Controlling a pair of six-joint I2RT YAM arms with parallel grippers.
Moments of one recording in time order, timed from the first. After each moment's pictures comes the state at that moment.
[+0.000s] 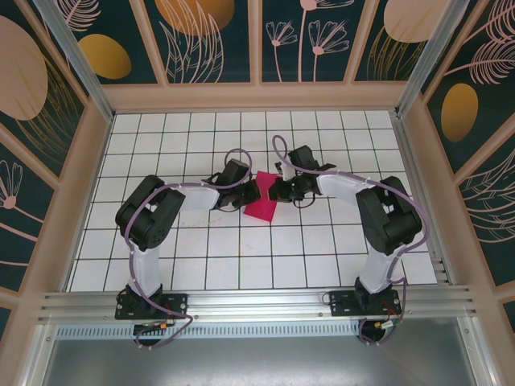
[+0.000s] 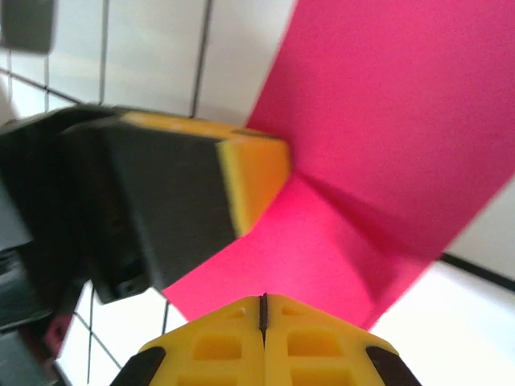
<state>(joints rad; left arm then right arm) -0.62 1.97 1.04 0.06 0.22 -0.87 0.52 1.79 1.07 -0.32 -0.55 0.42</state>
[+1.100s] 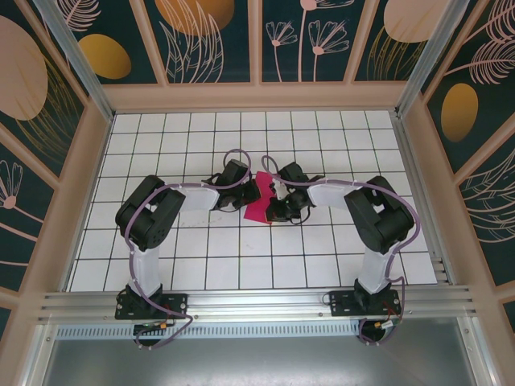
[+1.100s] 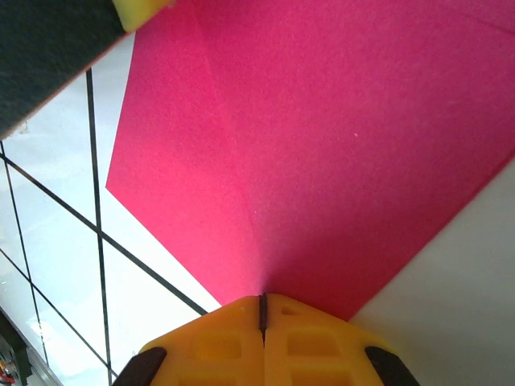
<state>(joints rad) -0.62 1.97 1.04 0.07 0.22 -0.91 0.60 1.84 0.98 -0.35 -0.53 0.44</state>
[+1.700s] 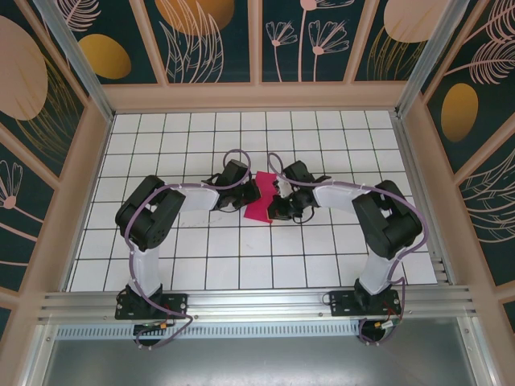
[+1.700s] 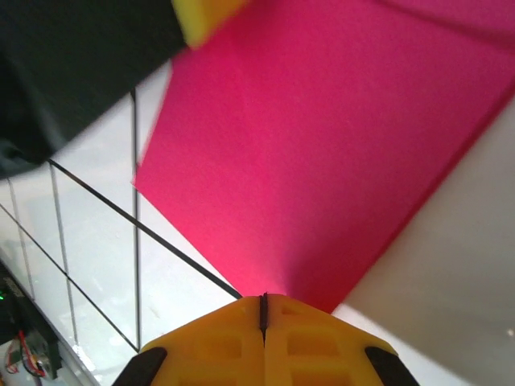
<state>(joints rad) -0.62 1.97 1.03 0.08 0.22 -0.91 0.58 1.77 0.97 -0.34 -0.56 0.48</state>
